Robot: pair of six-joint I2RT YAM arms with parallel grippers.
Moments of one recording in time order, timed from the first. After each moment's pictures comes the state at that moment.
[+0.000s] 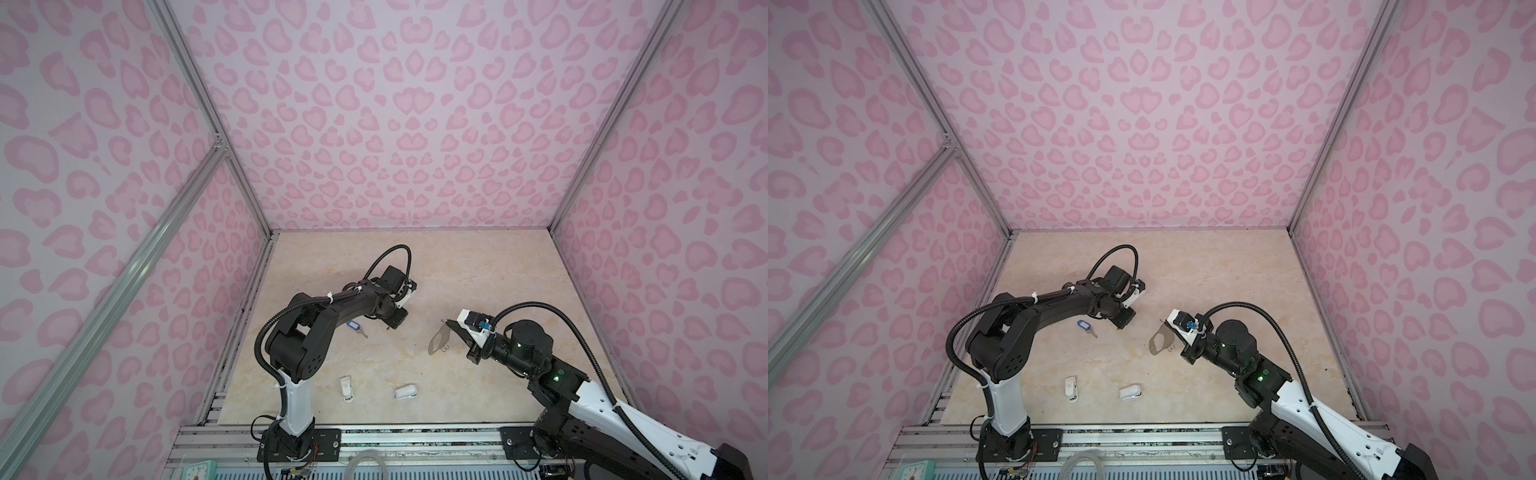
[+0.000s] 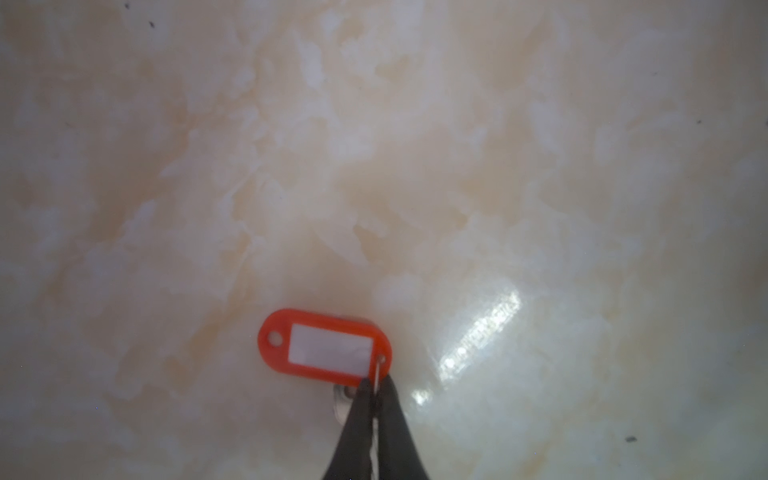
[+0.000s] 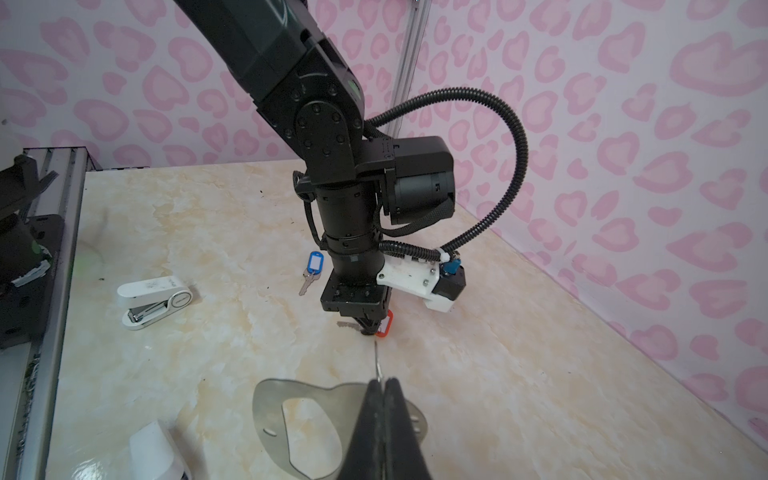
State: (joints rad) left arm -0.60 1.93 1.25 -0.53 0.09 0.17; right arm 0.74 0.76 0.45 0.10 -0.18 -0.25
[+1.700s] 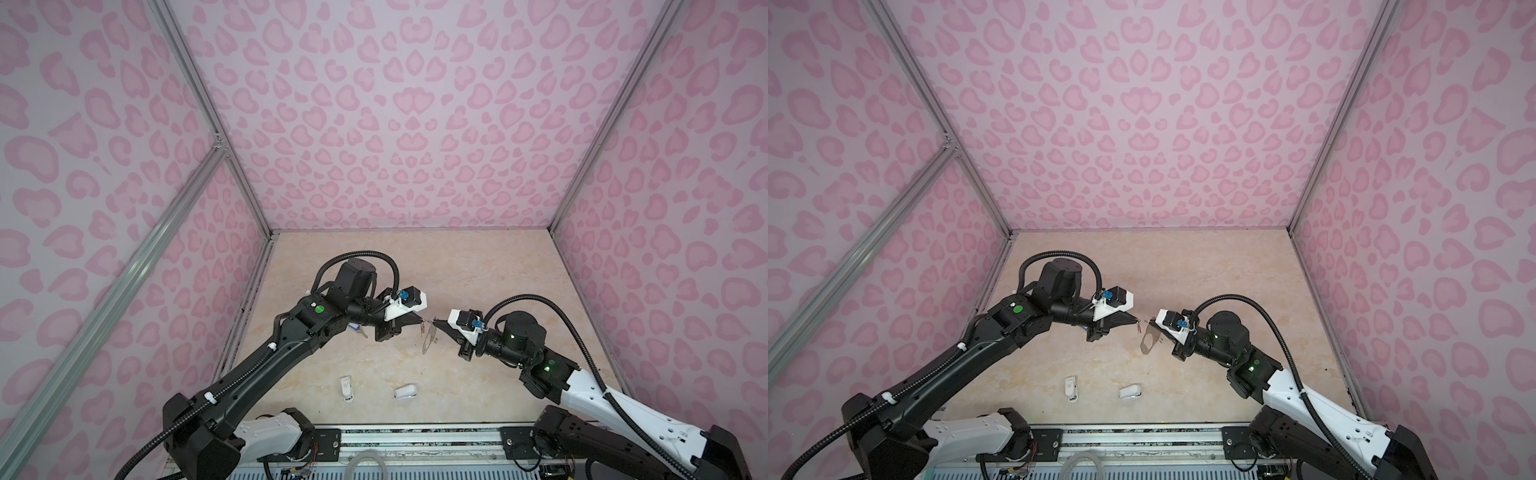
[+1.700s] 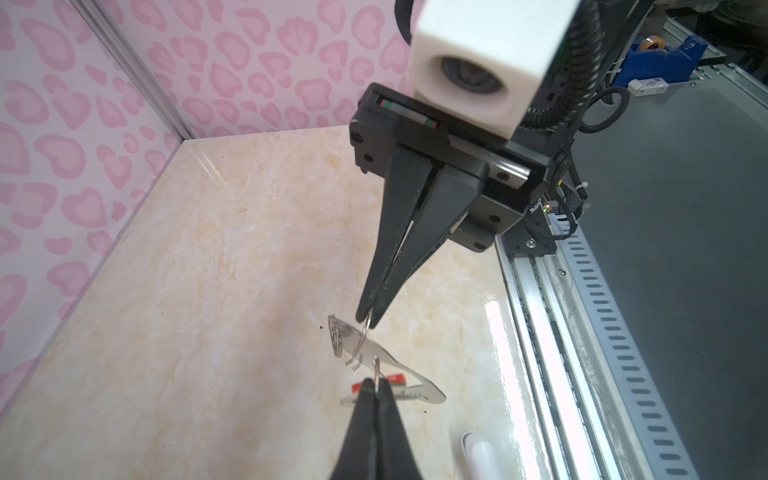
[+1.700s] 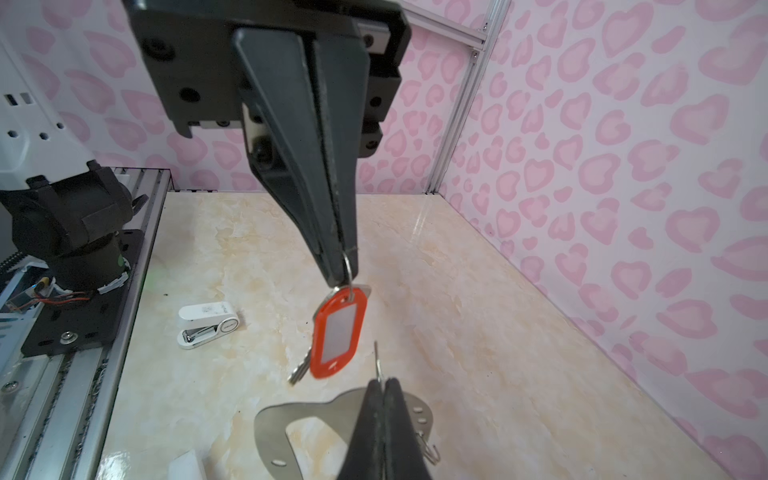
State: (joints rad) left arm -0.67 1.23 1.16 -0.60 0.71 0.60; right arm 0.76 0.87 0.52 0.19 -0.34 -0.30
